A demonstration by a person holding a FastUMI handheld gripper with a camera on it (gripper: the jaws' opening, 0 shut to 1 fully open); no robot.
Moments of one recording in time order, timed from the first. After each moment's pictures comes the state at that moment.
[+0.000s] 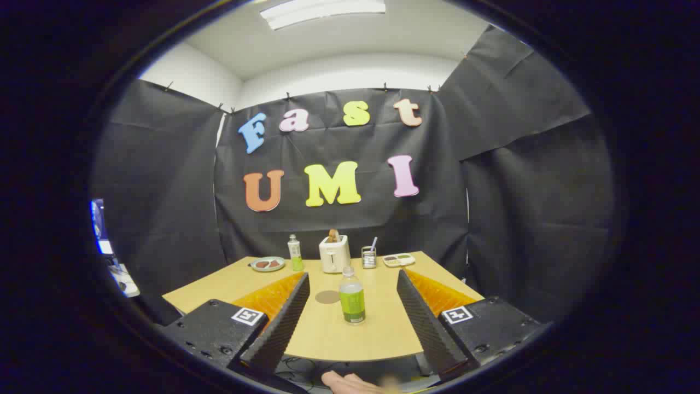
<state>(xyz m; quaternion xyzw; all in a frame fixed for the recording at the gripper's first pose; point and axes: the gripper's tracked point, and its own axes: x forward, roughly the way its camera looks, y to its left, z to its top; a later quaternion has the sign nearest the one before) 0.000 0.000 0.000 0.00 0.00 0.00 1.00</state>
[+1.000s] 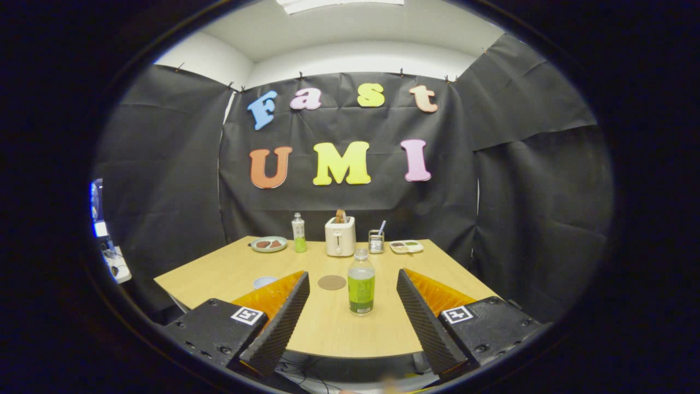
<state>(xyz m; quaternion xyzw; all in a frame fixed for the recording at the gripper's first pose) 0.046 0.028 -0.041 -0.03 0.04 0.01 1.00</state>
